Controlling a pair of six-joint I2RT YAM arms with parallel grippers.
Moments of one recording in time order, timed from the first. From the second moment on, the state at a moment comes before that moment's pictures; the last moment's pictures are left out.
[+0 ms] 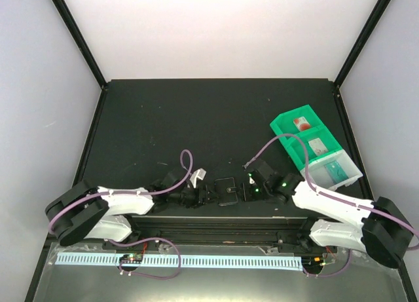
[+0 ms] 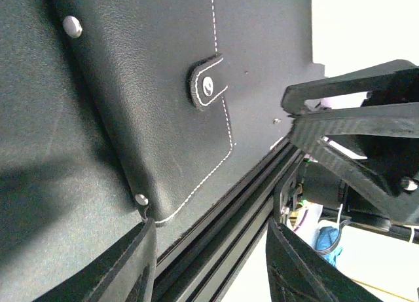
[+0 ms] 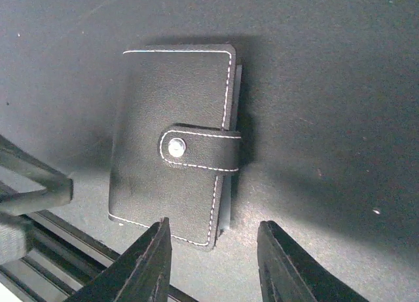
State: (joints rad) left arm -0.87 1.33 0.30 0.40 0.50 -1.12; right arm 0.87 1.11 0.55 -0.45 -0.10 0.71
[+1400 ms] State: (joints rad) left arm -0.84 0.62 0.17 -0.13 0.16 -1.03; right arm 1.05 1.58 0.87 -0.55 0.18 0.71
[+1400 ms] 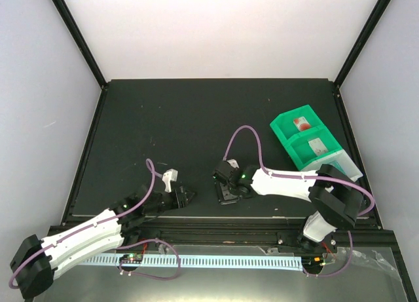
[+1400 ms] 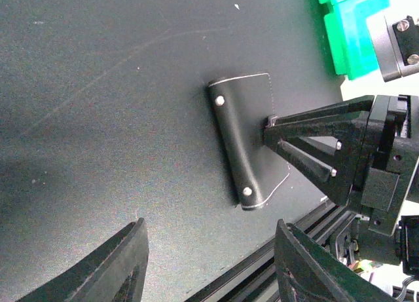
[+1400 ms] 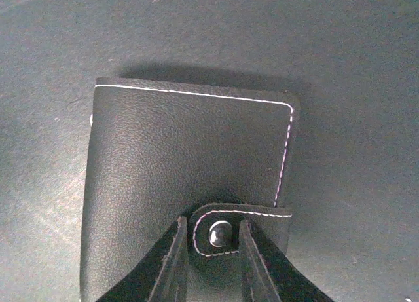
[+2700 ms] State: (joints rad) left arm -0.84 0.82 0.26 -0.02 0.26 -1.01; right arm 1.05 1.39 0.78 -0.30 -0.02 0.56
